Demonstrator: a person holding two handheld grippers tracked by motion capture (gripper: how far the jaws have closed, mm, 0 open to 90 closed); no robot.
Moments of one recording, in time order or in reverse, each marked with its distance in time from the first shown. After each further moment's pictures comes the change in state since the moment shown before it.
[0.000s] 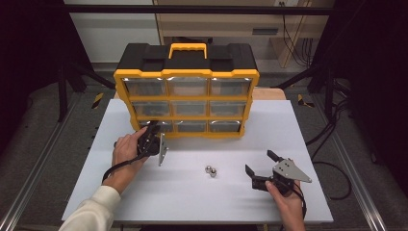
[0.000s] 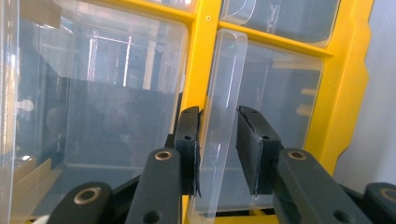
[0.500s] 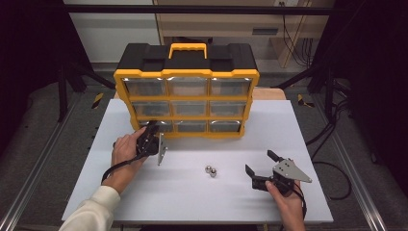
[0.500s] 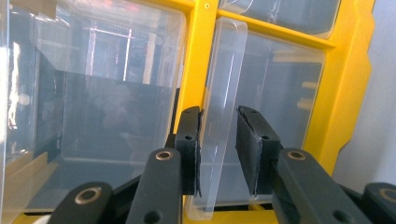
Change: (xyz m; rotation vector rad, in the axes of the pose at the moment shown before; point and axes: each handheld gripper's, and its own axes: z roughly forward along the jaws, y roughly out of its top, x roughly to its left) left arm -0.001 -0.003 0.001 0.012 -0.002 -0.003; right arm -0.001 0.000 0.000 0.001 -0.001 -0.003
